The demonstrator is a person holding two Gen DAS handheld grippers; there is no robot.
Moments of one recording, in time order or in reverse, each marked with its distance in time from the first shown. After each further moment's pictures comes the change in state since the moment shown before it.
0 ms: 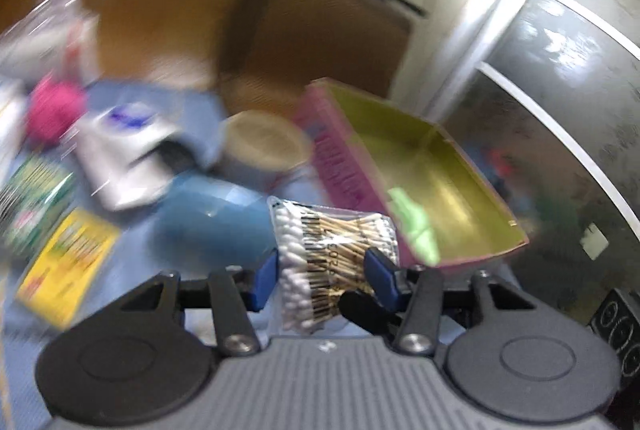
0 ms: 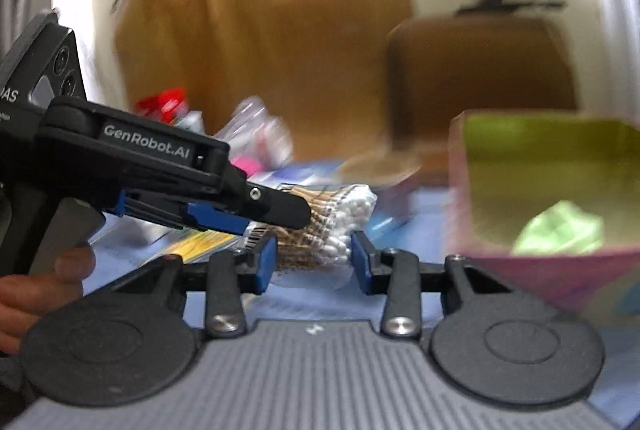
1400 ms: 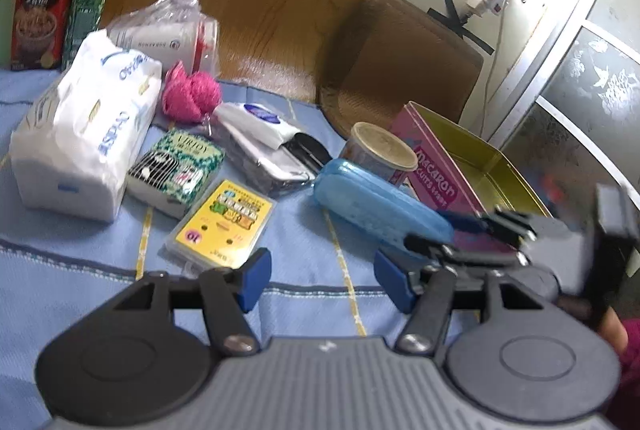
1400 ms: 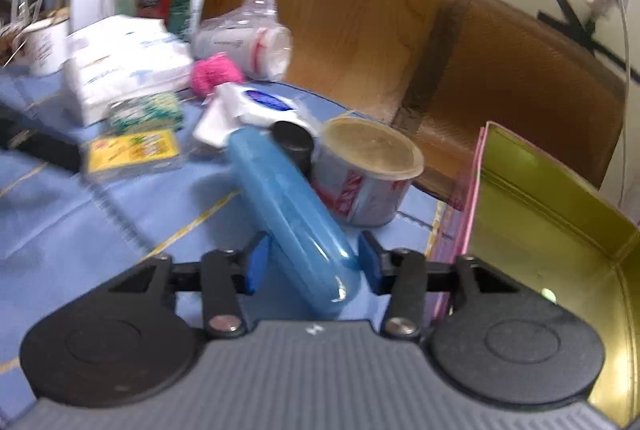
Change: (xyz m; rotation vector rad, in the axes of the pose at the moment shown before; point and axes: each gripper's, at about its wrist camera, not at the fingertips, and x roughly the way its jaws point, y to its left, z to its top) left arm -0.063 0.088 -0.047 -0.121 -0.080 0.163; right arm 0.084 0.025 0.002 -0.431 0.284 -0.029
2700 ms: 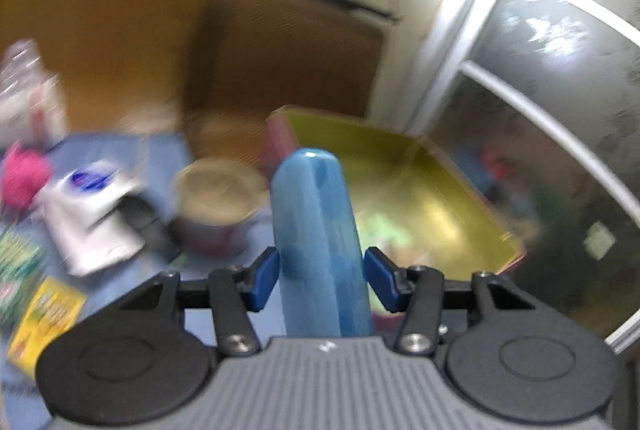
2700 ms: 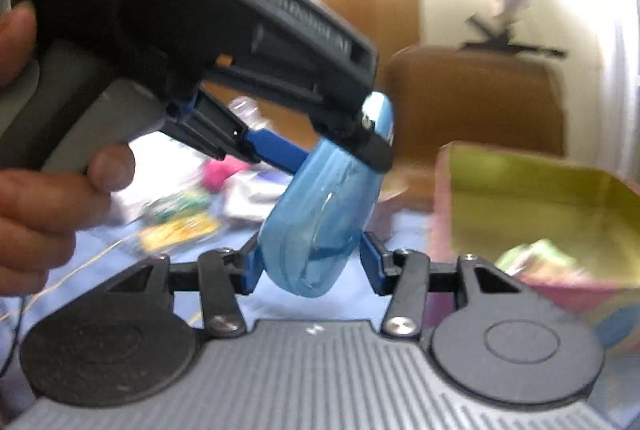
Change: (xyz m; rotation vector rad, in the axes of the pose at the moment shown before) left arm 0.068 -0.148 0.055 0.191 0.044 -0.155; right arm -0.065 0.001 -0.040 0.299 -0.307 -0.063
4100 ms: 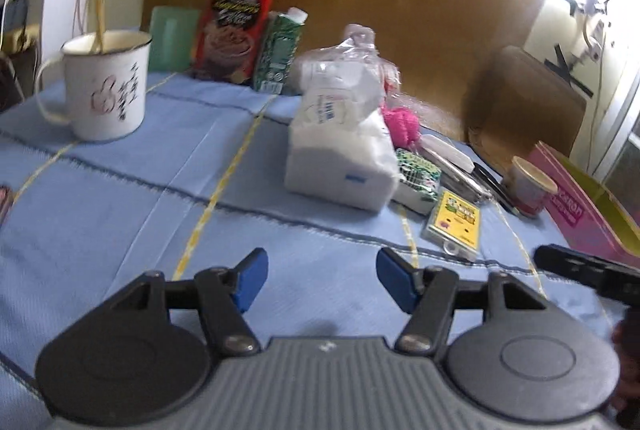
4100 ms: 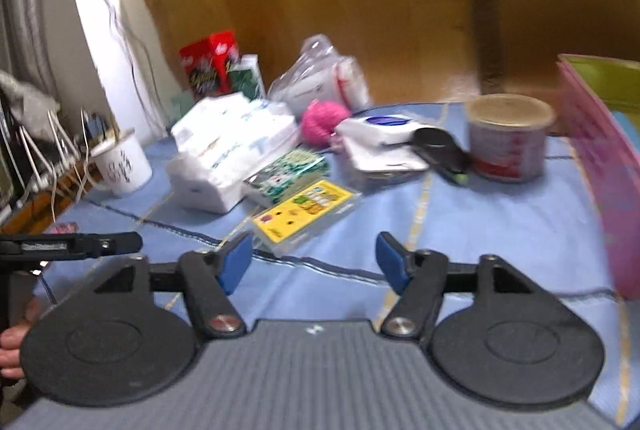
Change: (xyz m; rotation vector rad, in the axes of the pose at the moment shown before) left arm -0.190 0.215 -0.152 -0.253 -0.171 0.462; right arm 0.048 0.089 0.011 0.154 0.240 0.236
